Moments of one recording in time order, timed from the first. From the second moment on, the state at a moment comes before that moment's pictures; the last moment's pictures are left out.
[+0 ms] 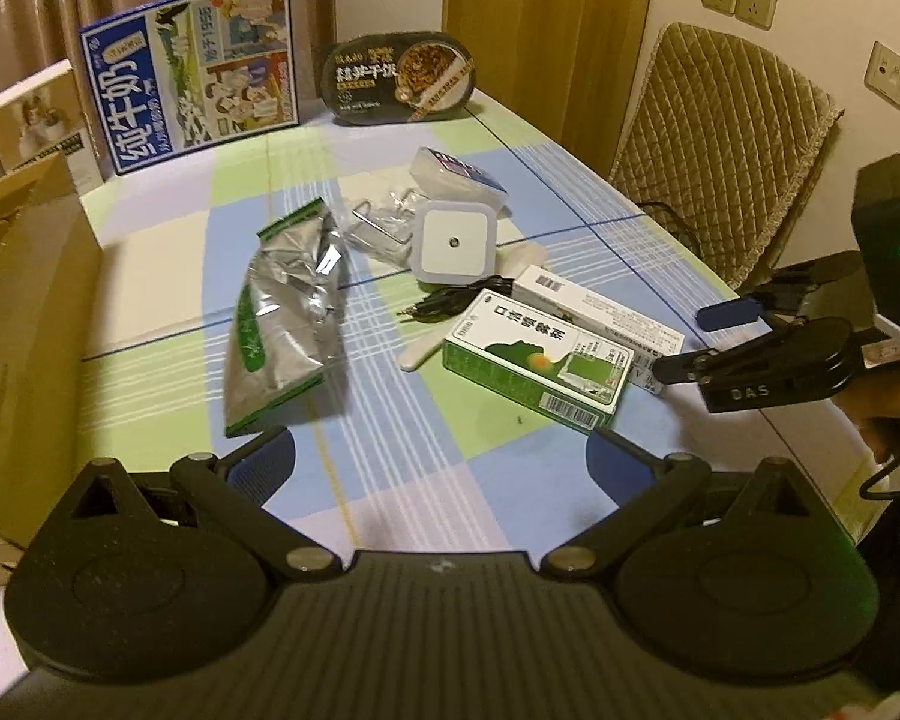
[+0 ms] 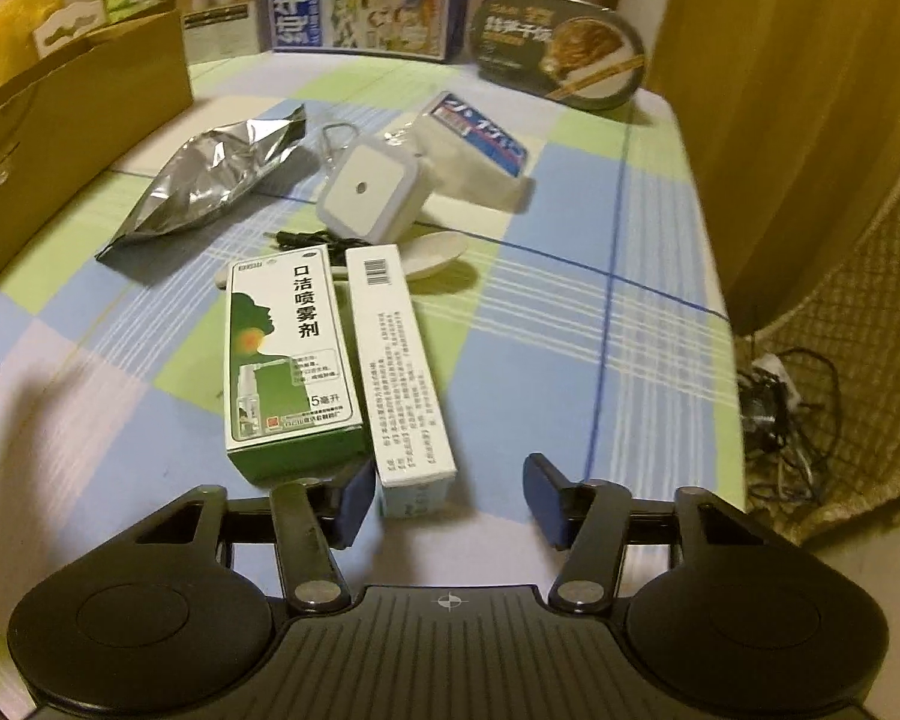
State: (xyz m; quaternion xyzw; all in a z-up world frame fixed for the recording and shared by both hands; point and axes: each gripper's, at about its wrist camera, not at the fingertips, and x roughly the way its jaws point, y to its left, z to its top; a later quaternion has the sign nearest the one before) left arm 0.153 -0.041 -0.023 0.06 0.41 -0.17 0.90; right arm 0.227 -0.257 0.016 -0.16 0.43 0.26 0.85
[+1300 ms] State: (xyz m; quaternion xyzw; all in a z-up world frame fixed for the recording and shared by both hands) left arm 0.210 -0.097 -0.086 -0.01 0.47 -0.13 0.87; right arm 0.192 -0.245 0.012 -0.10 0.44 0.20 0.87
